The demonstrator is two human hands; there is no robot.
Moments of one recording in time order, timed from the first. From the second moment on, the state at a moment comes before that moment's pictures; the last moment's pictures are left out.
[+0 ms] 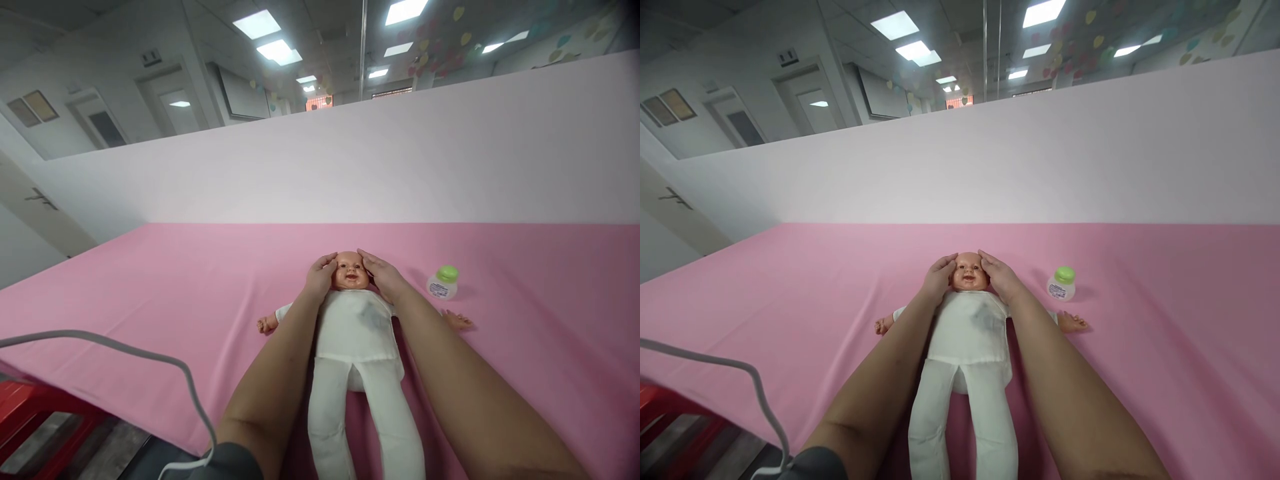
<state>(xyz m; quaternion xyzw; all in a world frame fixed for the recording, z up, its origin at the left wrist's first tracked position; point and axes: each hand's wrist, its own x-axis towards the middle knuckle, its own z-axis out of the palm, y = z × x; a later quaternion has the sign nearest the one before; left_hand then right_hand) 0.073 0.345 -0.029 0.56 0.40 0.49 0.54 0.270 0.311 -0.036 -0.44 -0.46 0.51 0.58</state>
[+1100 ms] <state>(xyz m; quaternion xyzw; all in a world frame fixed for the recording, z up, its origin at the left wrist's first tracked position) 0.038 0.328 -0.008 0.69 0.38 0.35 0.51 0.293 0.285 -0.025 -0.43 -0.58 0.50 0.48</state>
